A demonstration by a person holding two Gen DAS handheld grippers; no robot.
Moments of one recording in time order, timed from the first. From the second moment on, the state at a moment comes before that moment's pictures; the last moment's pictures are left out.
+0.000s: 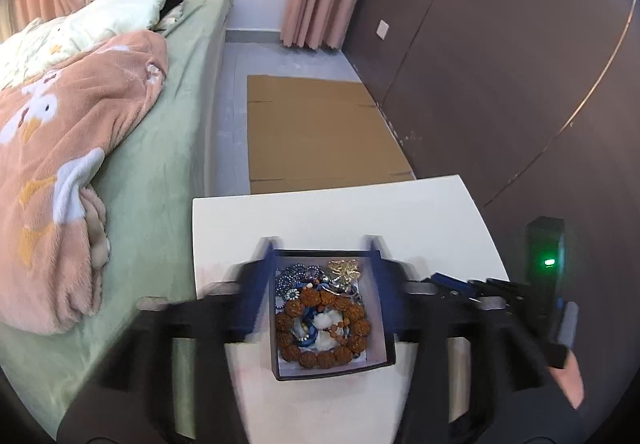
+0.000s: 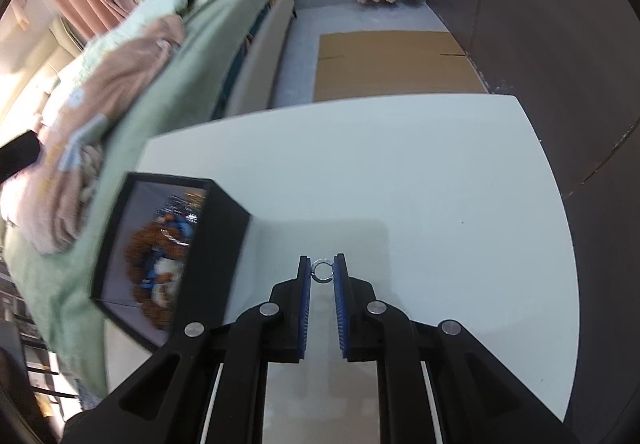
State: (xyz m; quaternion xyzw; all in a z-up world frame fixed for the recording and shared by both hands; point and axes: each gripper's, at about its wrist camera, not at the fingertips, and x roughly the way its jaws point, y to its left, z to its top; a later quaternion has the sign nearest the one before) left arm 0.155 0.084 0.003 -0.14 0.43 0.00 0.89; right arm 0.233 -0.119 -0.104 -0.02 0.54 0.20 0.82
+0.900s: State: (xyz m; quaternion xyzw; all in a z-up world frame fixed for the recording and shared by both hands) left arm 0.108 0.153 -0.035 -0.24 0.39 0.03 0.89; right arm 0.186 -0.045 -0.065 0.05 0.47 0.32 0.82
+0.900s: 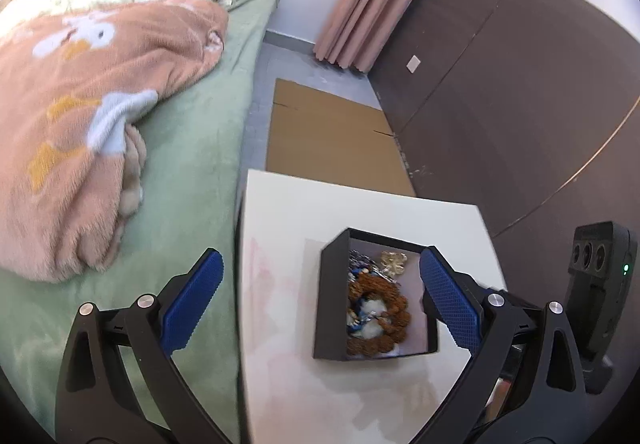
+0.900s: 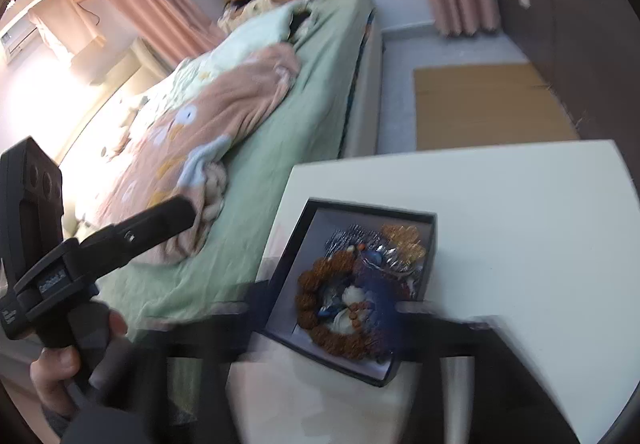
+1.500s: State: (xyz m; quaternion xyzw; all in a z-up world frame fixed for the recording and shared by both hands) left arm 0.070 0.099 -0.023 -0.18 0.40 0.01 0.90; right arm 0.149 -0.136 -0.039 0.06 0.44 0.24 0.86
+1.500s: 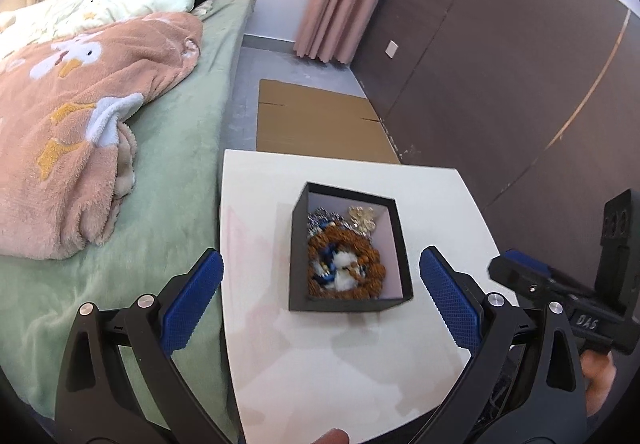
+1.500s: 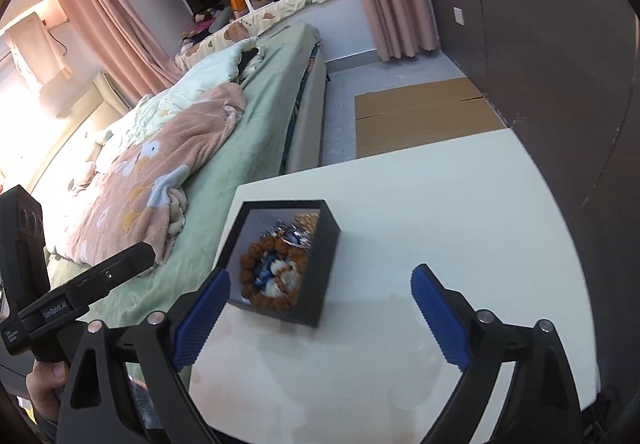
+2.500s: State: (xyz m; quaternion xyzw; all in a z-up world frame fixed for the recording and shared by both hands) left arm 0.031 0.034 -0.012 -0.12 0.36 0.03 0.92; right arm 0.106 -0.213 -0.021 0.03 0.42 0.23 0.88
